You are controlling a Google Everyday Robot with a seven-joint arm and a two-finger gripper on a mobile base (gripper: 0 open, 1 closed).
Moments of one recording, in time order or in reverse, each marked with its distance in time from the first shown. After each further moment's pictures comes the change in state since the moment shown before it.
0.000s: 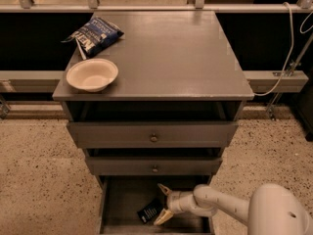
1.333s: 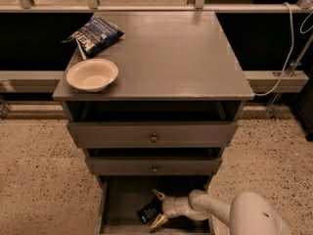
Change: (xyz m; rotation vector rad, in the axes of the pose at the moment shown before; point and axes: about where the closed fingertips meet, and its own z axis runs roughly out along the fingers) arm 0.034 0.020 0.055 -0.063 -0.097 0.009
